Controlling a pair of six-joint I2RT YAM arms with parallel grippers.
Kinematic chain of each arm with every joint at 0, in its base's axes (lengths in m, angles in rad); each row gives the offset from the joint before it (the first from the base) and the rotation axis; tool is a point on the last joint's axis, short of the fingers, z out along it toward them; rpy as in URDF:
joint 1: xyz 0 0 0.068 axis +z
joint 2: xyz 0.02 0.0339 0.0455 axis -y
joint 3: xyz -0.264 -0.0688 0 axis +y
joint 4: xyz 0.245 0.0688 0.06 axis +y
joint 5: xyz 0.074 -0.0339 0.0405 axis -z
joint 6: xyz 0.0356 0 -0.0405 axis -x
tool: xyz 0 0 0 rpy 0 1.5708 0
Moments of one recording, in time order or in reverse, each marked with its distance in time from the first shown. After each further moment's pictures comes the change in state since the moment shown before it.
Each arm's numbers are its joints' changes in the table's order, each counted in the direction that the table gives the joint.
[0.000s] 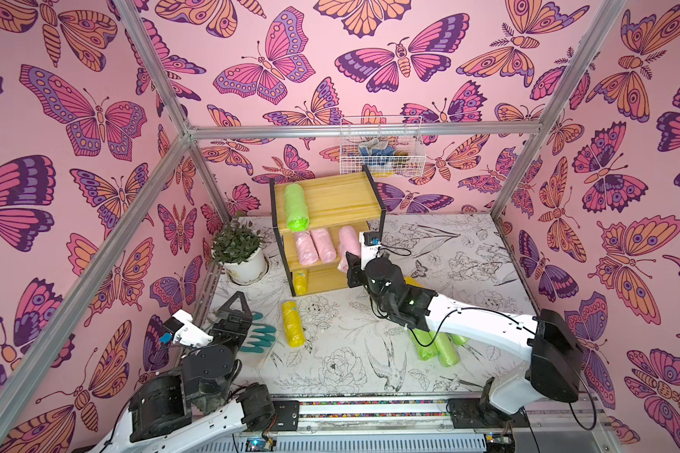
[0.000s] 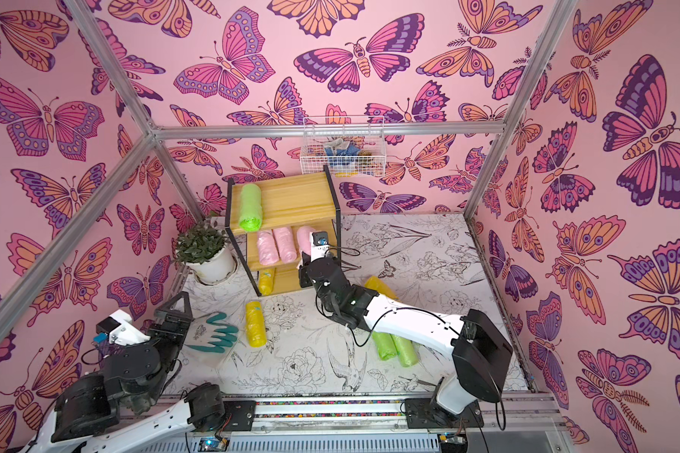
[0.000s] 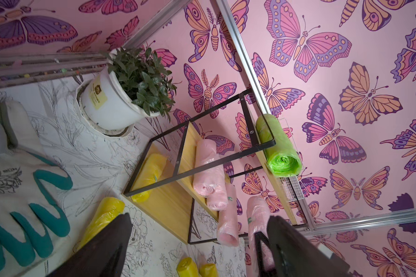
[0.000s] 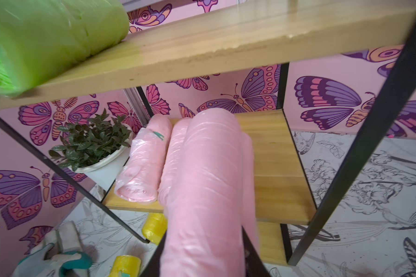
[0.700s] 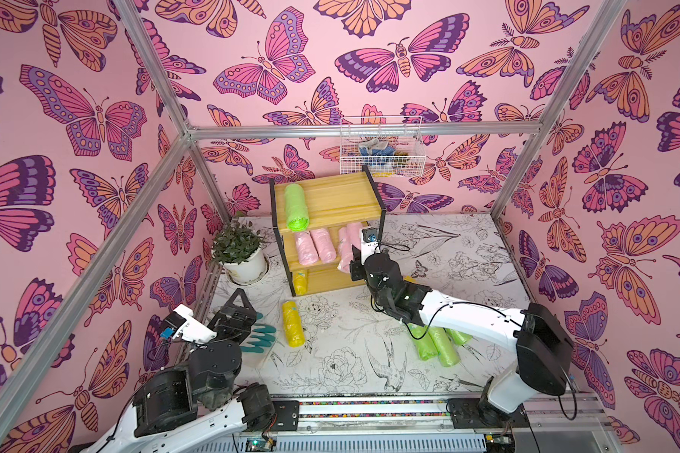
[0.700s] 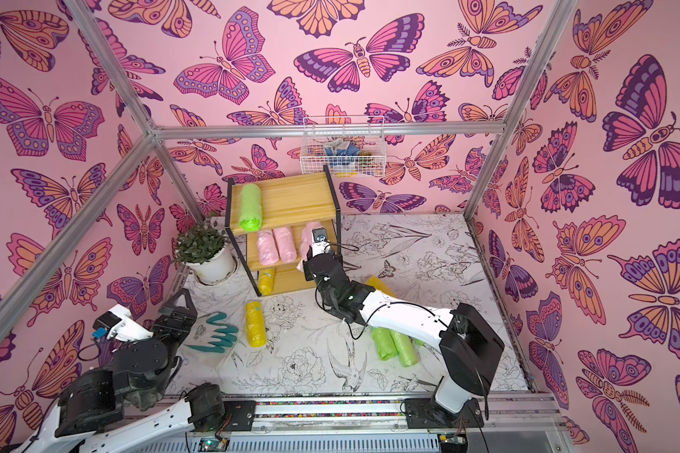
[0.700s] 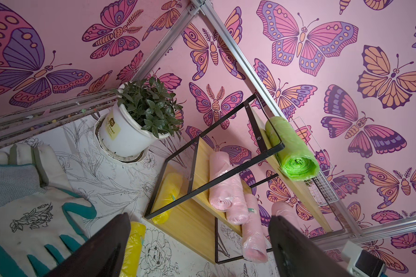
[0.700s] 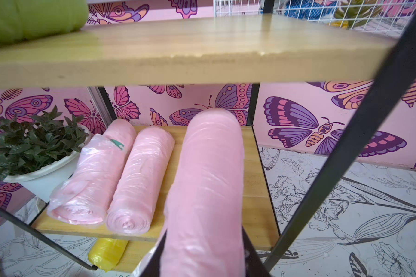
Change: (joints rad) left arm 0.000 -0.052 -0.015 0.001 -0.074 -0.129; right arm -0.035 -0.069 -0.005 -0.069 0.077 0.135
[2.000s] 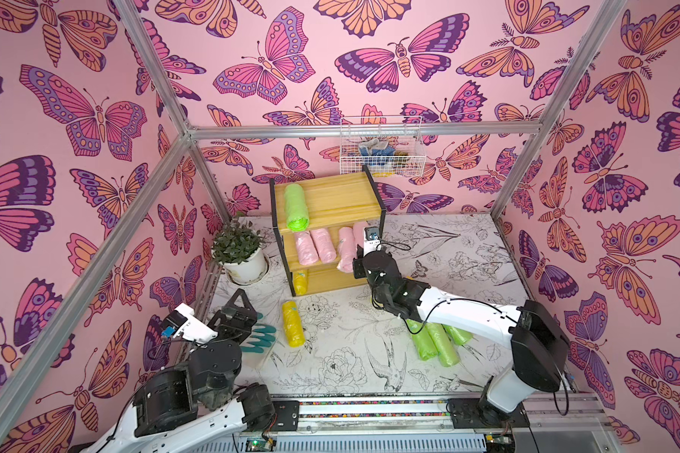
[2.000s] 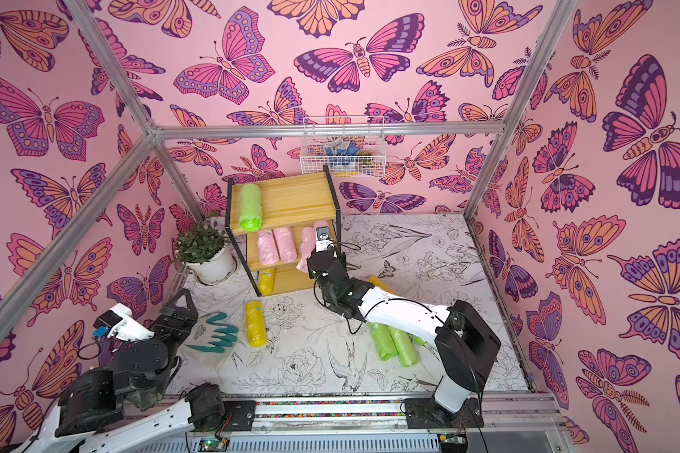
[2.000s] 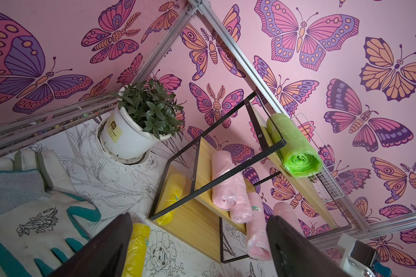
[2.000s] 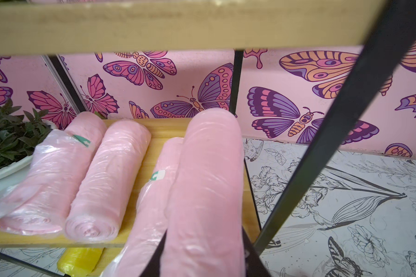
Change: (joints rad) left arm 0.000 -0.003 0.000 0.000 0.001 -0.032; right arm -0.028 -0.013 -0.021 0.069 0.045 -0.026
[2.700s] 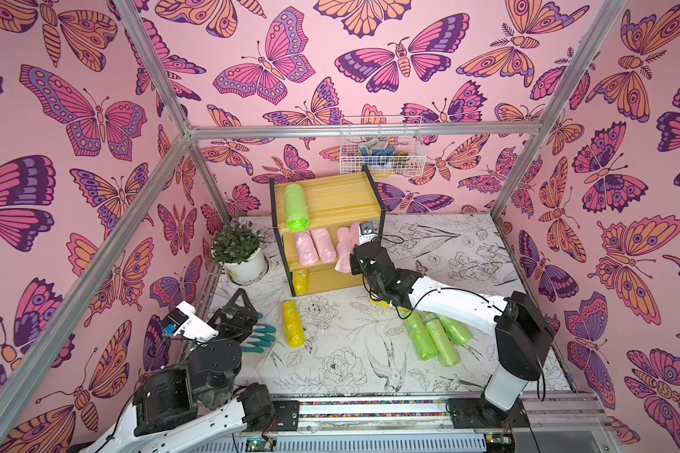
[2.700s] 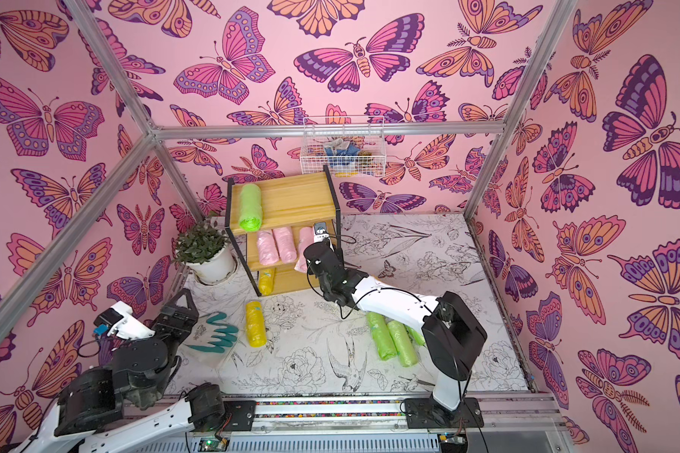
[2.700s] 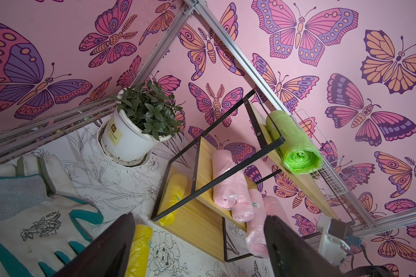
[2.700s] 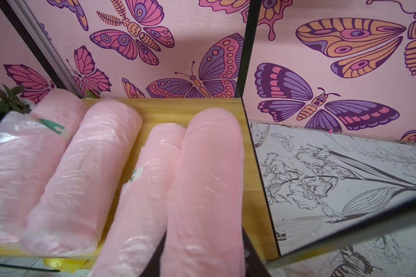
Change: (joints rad) left arm 0.000 -0.011 -0.011 -0.004 0.003 -0.038; right arm -0.043 -0.110 -0.137 0.146 -0.084 -0.055
